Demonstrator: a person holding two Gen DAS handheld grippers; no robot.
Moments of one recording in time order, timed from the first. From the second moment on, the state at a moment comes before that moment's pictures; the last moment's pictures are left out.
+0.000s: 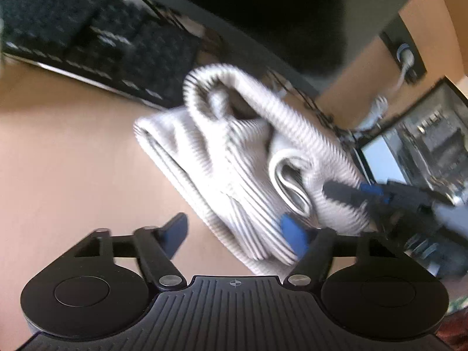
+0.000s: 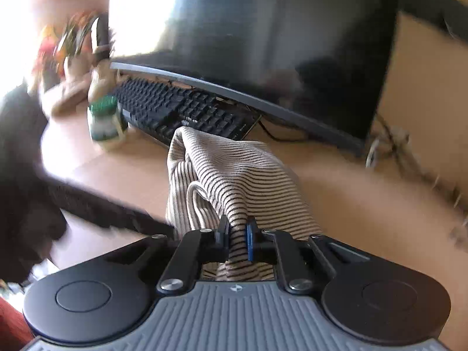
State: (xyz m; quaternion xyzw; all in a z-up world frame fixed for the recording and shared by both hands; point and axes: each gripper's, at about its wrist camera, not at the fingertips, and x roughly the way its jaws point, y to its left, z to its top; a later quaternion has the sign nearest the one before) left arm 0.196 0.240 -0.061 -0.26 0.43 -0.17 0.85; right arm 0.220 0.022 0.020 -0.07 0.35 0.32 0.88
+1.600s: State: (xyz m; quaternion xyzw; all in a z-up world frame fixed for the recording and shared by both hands) left arm 0.213 0.271 -0.061 -0.24 0.42 -0.14 0.86; right arm 0.281 -0.008 -0.050 0.11 0.46 0.29 0.84
